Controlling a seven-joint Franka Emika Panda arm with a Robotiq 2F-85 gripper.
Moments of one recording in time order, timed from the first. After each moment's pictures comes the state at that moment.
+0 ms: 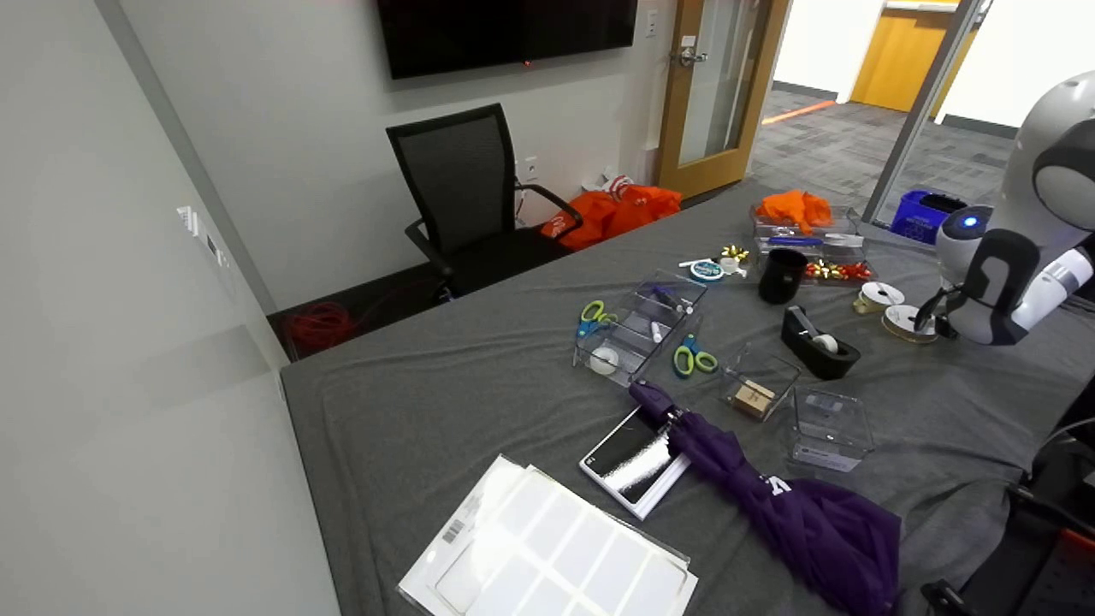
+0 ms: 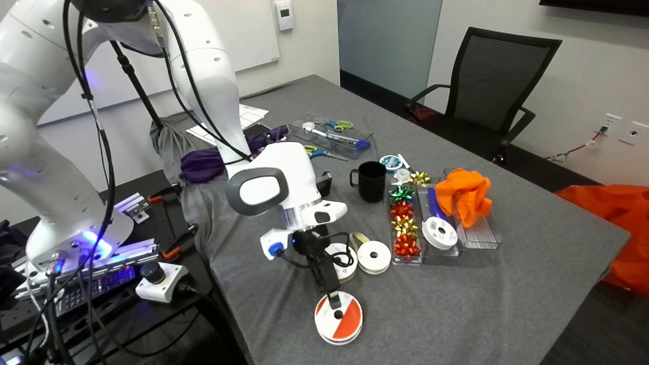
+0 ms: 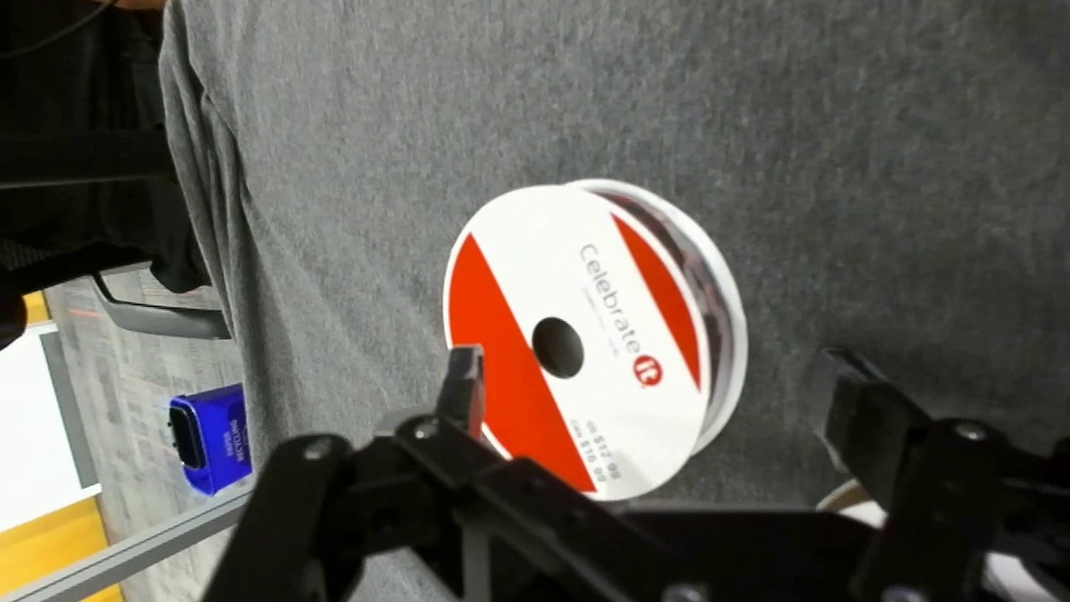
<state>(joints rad) 0.09 0.96 -0.85 -2.15 -0.27 3.08 -0.02</state>
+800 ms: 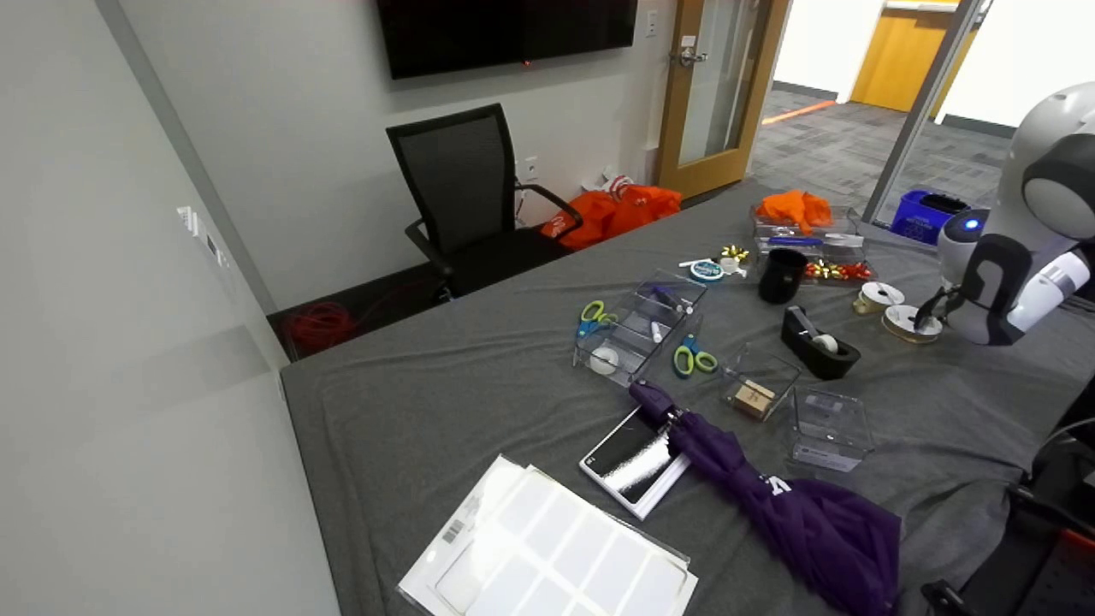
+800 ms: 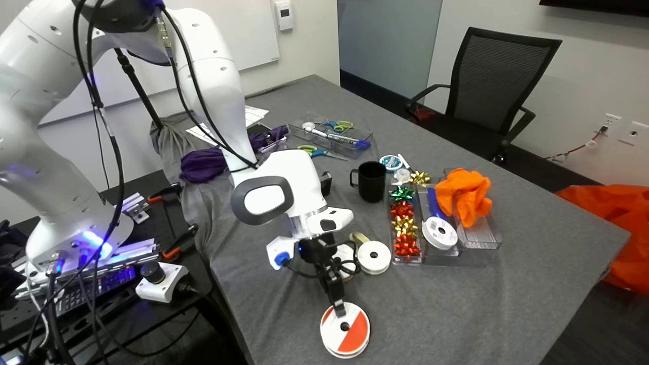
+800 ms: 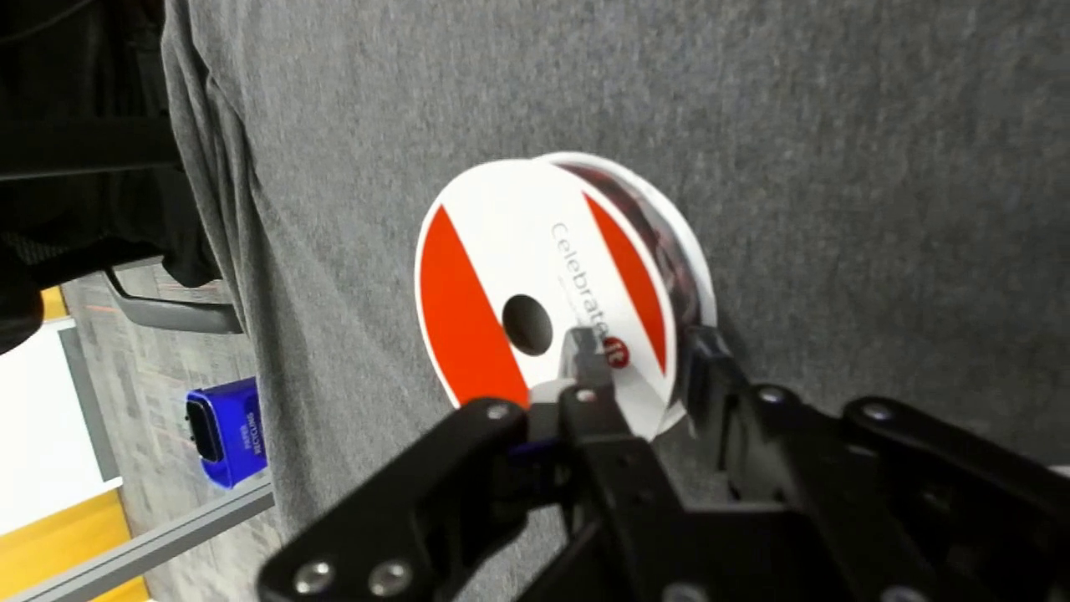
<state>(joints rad) 0.05 1.01 -0.84 -2.10 -0.24 3.11 -0.02</state>
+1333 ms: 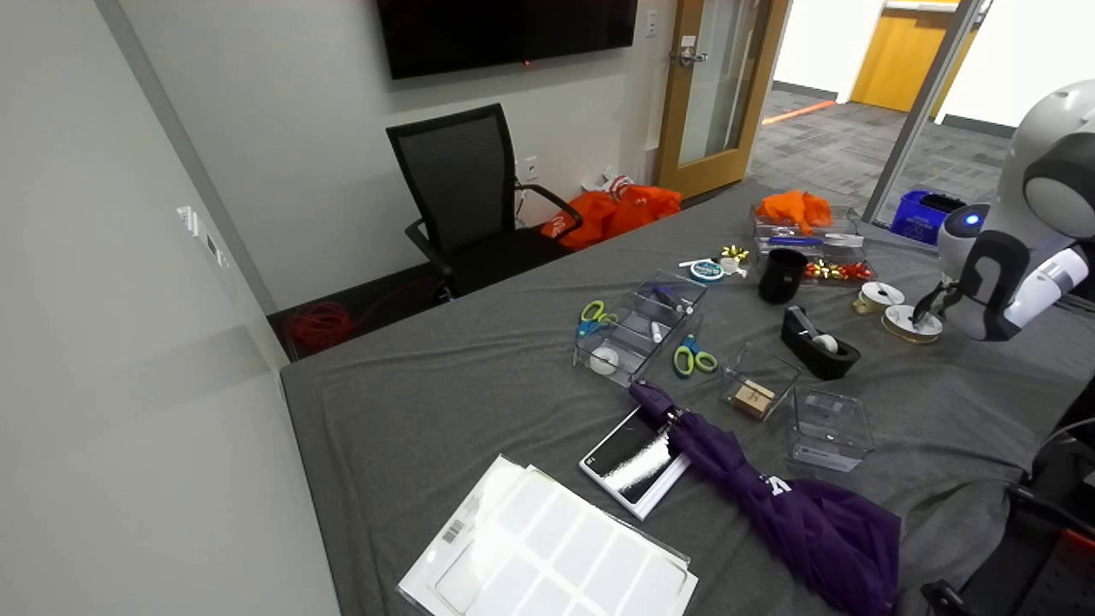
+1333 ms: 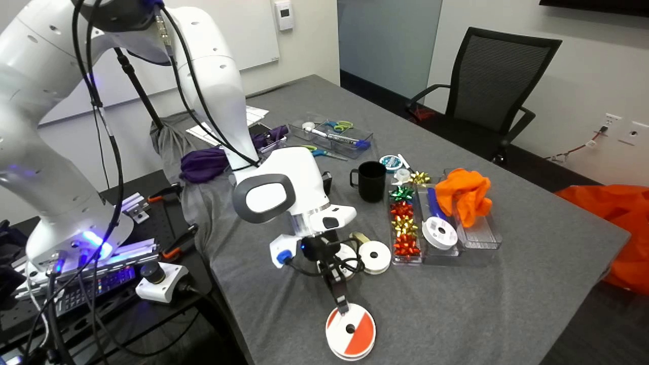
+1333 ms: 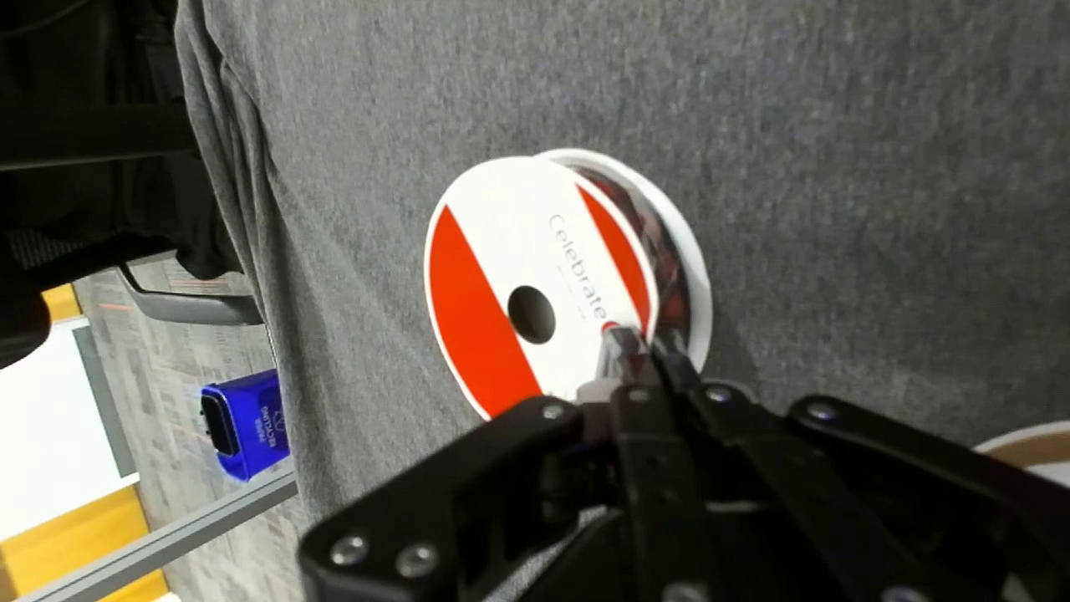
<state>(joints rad) 0.05 1.00 -0.84 -2.08 -0.23 3.11 -0.02</state>
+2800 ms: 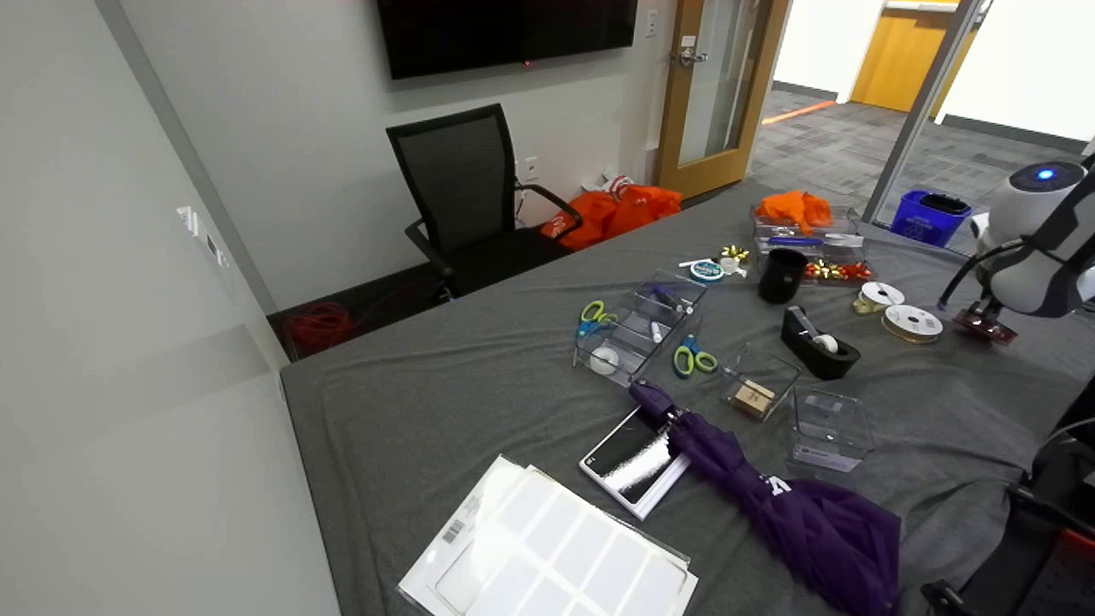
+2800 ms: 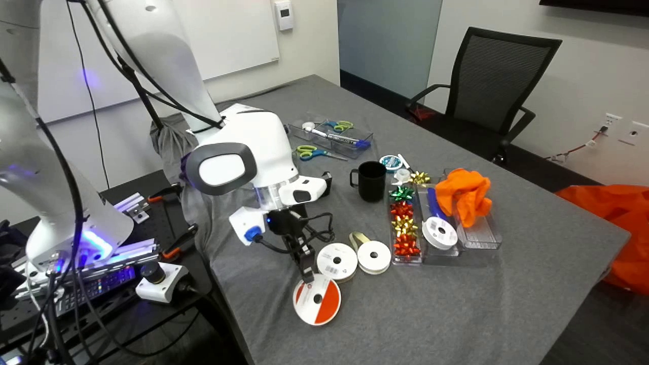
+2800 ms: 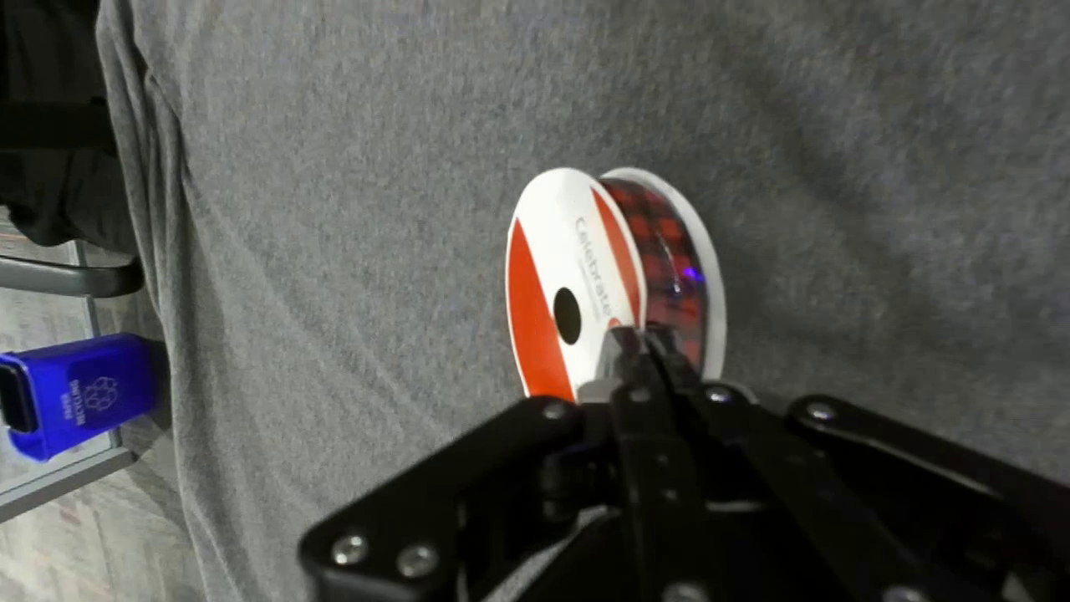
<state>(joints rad) 0.03 0.58 -0.80 -2.36 -0.35 3.02 -0.28</state>
